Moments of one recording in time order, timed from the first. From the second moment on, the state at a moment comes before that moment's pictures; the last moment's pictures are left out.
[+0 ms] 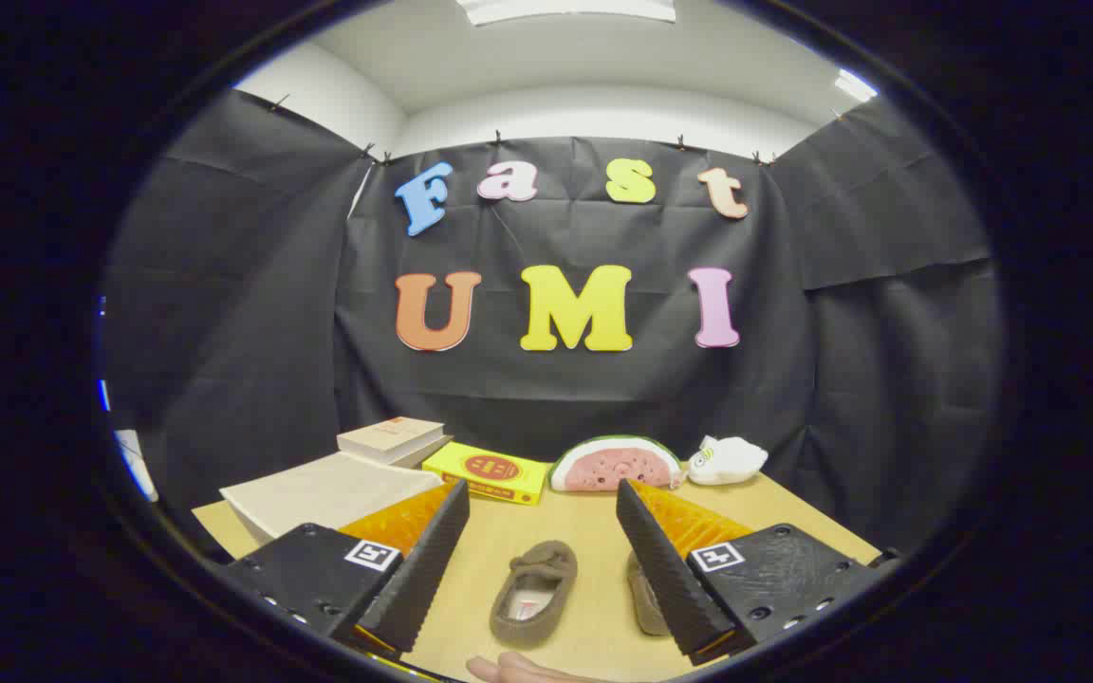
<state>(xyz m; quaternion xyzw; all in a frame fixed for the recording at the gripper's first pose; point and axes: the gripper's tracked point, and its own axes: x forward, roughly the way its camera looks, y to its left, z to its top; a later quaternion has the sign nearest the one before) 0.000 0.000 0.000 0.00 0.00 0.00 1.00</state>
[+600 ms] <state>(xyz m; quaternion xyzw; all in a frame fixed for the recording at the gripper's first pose) -0.004 -0.015 -0.011 0.02 0.01 -0.01 1.00</state>
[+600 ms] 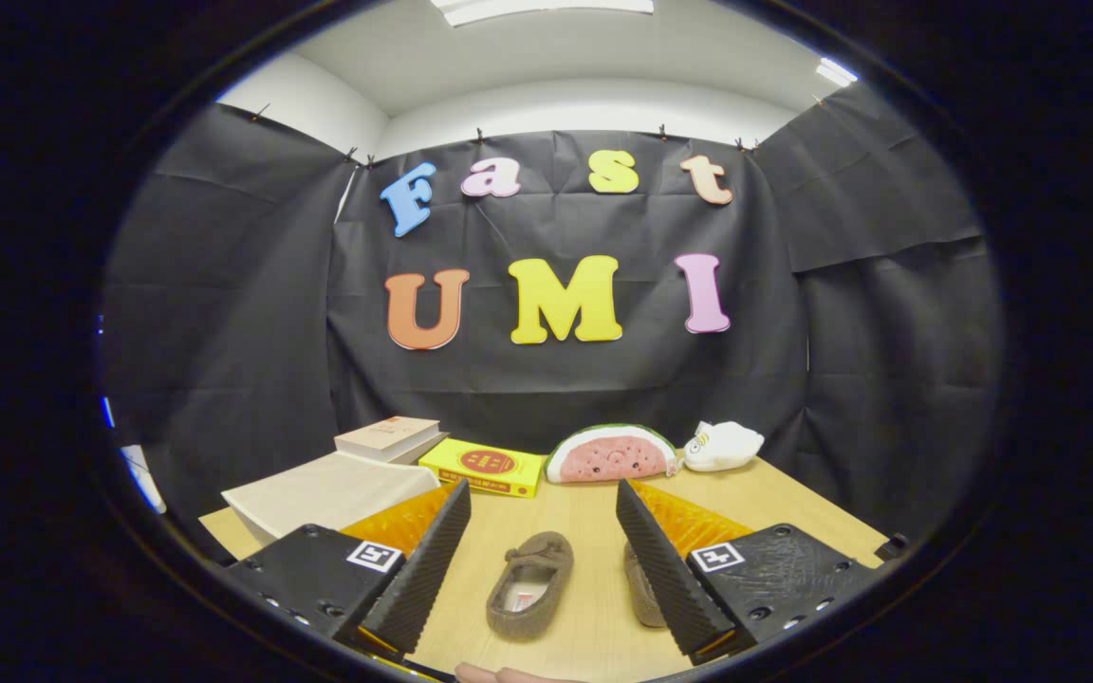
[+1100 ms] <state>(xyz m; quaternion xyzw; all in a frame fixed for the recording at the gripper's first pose) 0.009 -0.015 -0.026 0.04 0.04 0.01 1.00</state>
